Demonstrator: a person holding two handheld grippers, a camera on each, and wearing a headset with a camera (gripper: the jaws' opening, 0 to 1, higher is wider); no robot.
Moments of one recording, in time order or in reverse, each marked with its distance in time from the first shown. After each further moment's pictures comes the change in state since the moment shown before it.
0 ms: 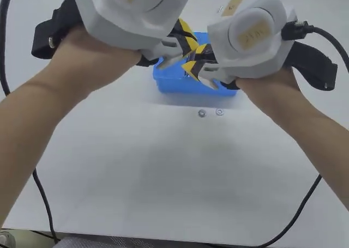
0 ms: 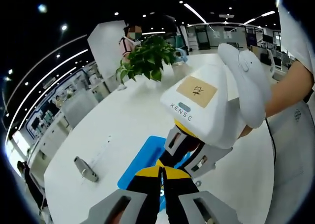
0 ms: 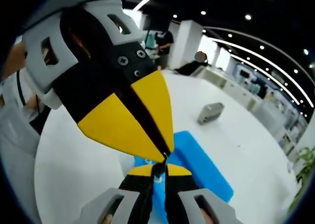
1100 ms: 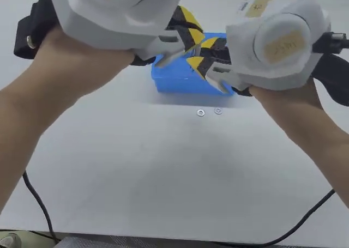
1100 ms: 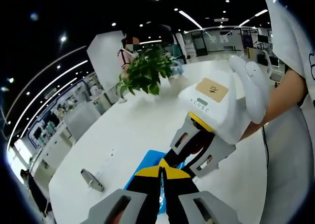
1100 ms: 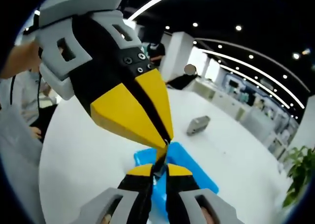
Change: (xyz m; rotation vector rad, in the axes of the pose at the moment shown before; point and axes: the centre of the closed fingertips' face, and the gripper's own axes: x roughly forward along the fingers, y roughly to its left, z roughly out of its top) left arm -0.036 -0.016 0.038 0.046 -0.090 0.024; right arm -0.050 0.001 0.022 -0.001 -0.125 -0.113
